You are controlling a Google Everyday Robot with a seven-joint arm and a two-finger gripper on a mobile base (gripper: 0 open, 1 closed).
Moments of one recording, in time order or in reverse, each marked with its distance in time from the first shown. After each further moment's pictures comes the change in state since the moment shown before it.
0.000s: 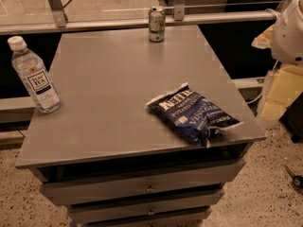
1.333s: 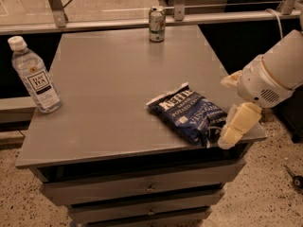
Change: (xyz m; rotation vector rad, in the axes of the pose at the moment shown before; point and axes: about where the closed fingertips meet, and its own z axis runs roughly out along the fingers) arm -0.017 0.018 0.106 -0.160 -0.243 0.083
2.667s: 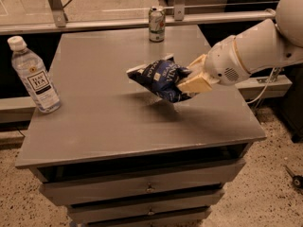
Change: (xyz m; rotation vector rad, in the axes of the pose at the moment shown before) arm -0.105 -0.043 0.019 0.053 -0.357 -0.032
